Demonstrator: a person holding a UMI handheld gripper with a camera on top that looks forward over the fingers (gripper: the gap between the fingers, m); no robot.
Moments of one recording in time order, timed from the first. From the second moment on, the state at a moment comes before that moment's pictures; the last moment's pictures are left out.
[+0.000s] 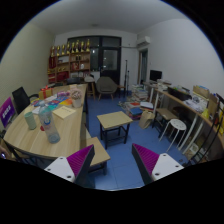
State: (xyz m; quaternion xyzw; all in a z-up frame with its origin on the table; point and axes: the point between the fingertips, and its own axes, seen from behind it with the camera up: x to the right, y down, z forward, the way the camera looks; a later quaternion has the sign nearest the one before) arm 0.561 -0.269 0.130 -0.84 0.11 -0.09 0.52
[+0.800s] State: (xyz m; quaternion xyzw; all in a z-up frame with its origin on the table) arm 0.294 -0.135 0.075 -0.82 0.13 -0.09 0.55
